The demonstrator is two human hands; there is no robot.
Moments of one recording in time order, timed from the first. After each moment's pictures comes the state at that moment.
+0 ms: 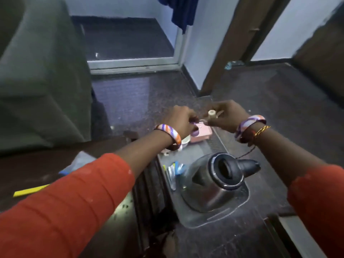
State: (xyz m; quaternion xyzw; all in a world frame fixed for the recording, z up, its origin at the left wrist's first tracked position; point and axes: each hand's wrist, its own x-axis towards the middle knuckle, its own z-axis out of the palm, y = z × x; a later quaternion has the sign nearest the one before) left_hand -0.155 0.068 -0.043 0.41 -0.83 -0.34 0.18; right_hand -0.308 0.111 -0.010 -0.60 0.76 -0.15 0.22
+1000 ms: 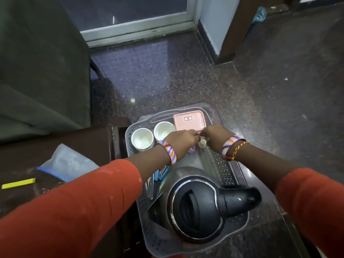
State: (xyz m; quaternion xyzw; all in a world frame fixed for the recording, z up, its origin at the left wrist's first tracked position) left_hand -0.289 0.047 -0.197 0.29 -0.93 -0.15 -0.14; right_hand -0.431 0.078 -0.184 -0.67 0.68 0.08 0.29
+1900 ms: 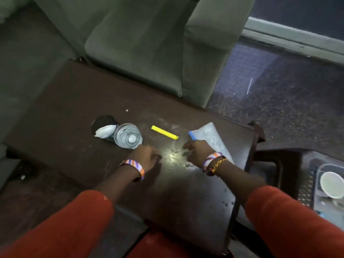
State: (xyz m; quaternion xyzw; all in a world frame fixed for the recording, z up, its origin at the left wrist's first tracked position) left_hand 0.254 0.124 -0.232 0.75 -0.55 -0.36 0.00; right_hand 0.075 0.041 -0.220 -0.78 0.47 0.15 0.39
